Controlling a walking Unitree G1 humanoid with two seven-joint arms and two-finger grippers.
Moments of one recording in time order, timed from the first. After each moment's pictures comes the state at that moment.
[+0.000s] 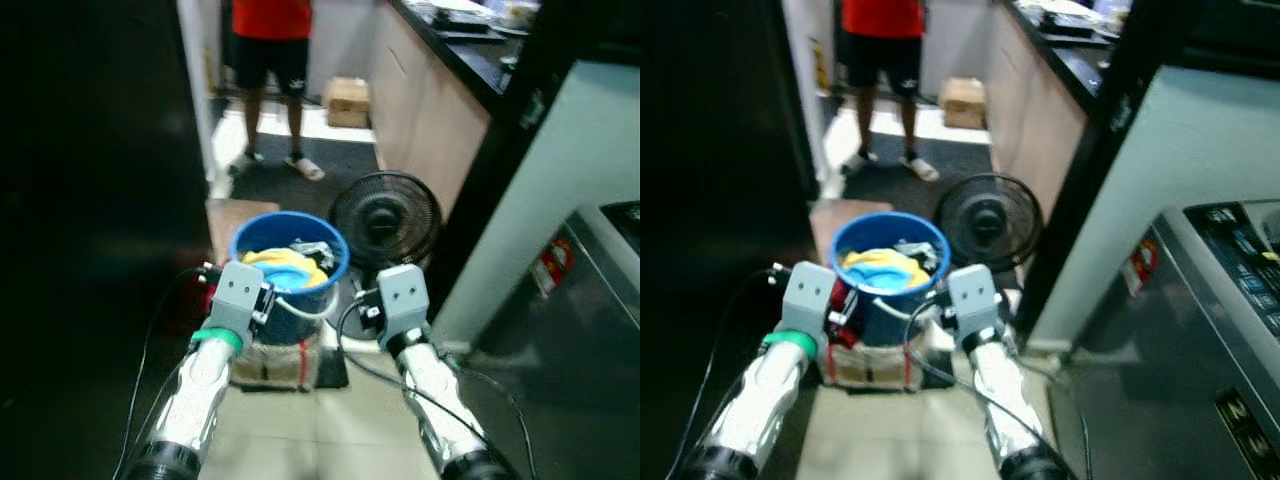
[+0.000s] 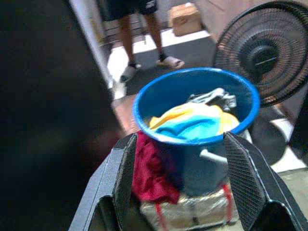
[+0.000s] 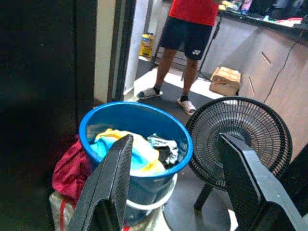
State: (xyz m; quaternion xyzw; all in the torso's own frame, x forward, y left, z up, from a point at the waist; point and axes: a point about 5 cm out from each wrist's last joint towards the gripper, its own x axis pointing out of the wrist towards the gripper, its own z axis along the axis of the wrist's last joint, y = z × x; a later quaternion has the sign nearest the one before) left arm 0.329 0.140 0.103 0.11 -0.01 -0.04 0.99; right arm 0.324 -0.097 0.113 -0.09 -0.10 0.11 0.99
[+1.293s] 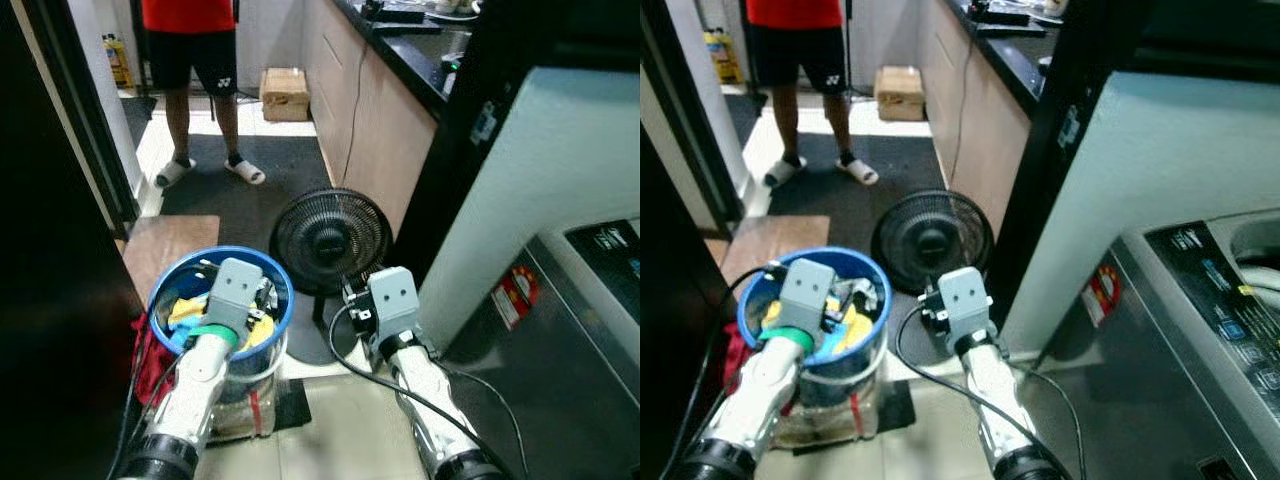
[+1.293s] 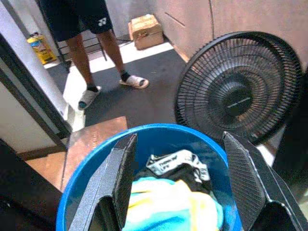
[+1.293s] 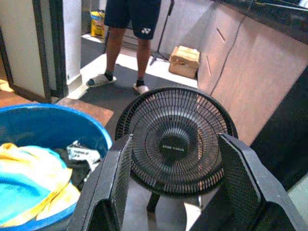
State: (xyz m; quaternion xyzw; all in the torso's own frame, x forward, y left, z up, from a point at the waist) left arm 0.332 0.137 0.108 0.12 -0.02 -0.04 0.99; right arm 0.324 -0.096 0.110 -0.10 -0.09 0.11 0.98
